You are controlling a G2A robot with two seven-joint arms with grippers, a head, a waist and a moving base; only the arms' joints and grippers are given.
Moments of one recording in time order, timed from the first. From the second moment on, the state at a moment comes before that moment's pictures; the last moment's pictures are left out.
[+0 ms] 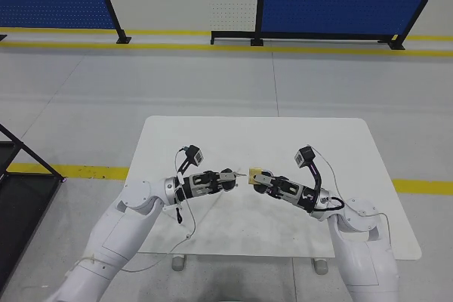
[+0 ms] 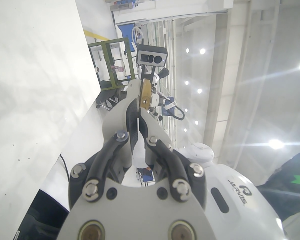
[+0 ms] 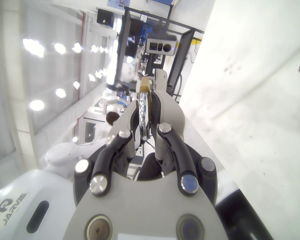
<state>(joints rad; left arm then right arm) 1.28 -1.11 -1.22 -1.47 -0.54 -0.19 -1.00 -1.36 -1.43 1.44 -1.60 0.09 -0.11 1.12</state>
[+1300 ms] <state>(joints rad) 1.27 -1.11 -1.20 -1.49 -0.53 -0.20 -0.99 -1.36 -1.43 1.44 -1.60 0.09 -0.11 1.12</state>
